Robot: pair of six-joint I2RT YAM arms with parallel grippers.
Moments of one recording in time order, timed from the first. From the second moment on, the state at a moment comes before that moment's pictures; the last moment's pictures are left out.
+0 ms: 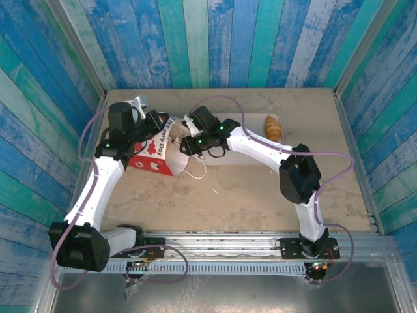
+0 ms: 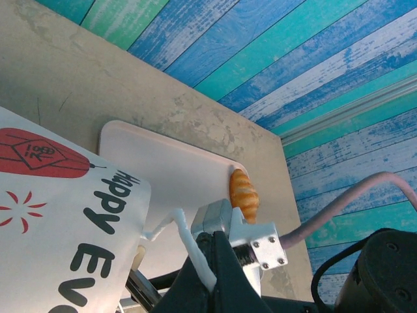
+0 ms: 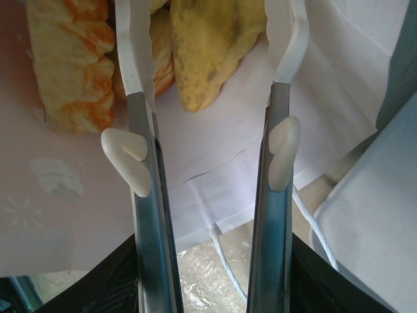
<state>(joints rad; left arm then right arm) -0.12 1.17 1.02 -0.25 0.47 -0.69 0.84 2.06 1.77 -0.59 -0.22 0.37</state>
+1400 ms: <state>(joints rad) -0.12 1.11 1.00 -0.24 0.35 -0.72 0.84 1.86 1.57 -0.58 -0.30 0.32</state>
